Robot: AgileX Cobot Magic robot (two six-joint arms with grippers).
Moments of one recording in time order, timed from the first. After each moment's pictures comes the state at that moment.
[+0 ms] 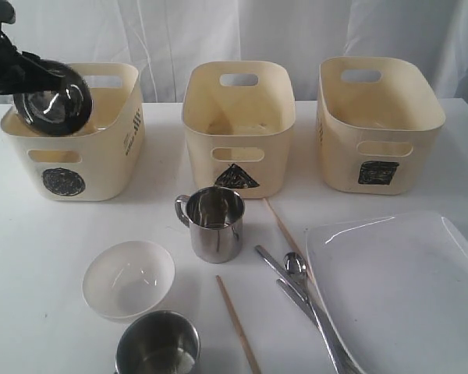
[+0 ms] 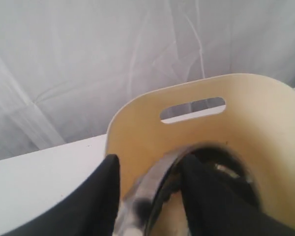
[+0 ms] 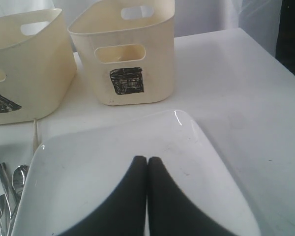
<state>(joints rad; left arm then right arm) -0.07 1.79 -1.22 0.25 -0.18 -0.06 -0.09 0.01 0.00 -0.05 0.34 0.23</state>
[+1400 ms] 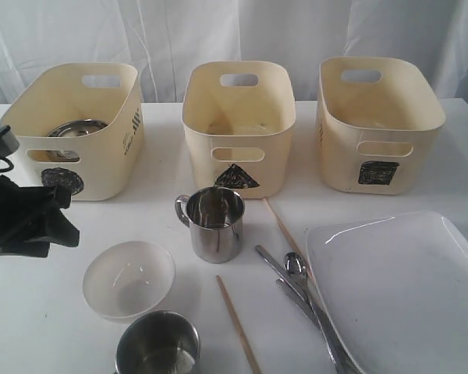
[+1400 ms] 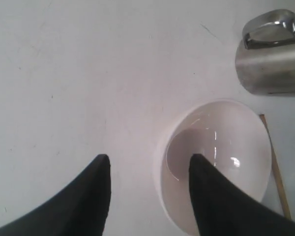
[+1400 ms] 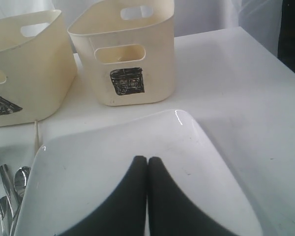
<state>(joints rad) -0.11 1.43 -0.78 -0.70 0.72 0.37 -0.09 0.01 0.00 -0.05 0.34 0.24</state>
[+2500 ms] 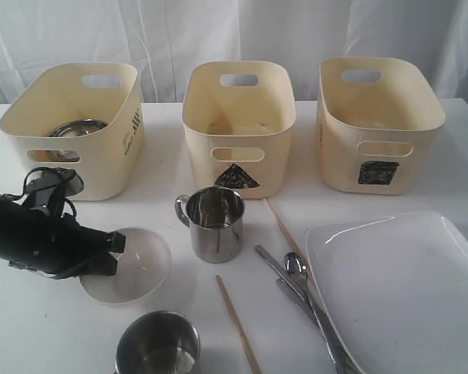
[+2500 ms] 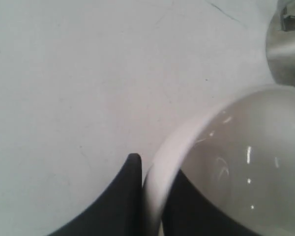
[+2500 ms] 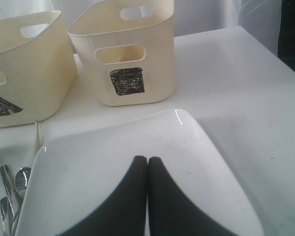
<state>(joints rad) -0.27 1.67 -0.70 -1.15 0.41 0.89 -0.09 0.01 0.00 -0.05 0.34 0.24</state>
